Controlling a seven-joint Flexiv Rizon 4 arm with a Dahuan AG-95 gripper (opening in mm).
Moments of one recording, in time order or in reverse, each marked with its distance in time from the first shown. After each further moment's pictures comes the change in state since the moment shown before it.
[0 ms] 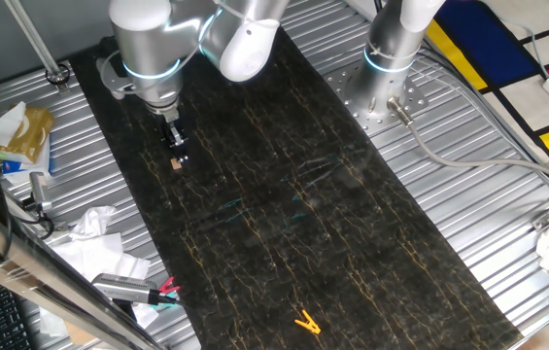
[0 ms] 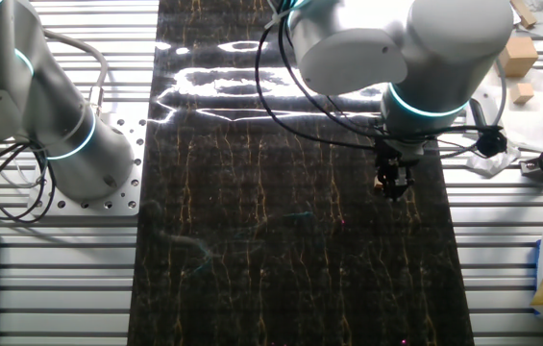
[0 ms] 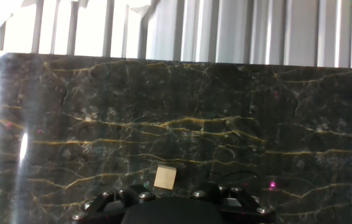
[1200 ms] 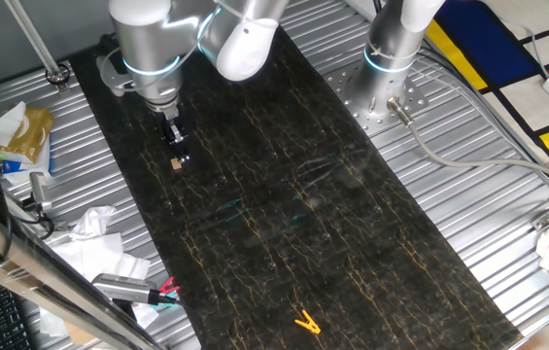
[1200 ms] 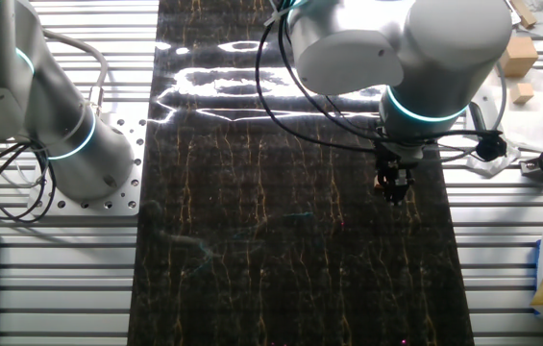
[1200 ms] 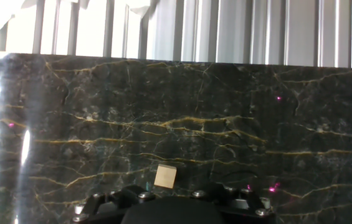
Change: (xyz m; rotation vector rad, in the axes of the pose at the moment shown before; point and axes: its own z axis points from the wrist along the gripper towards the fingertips) arm 0.000 0.000 0.000 -0.018 -0.004 -0.021
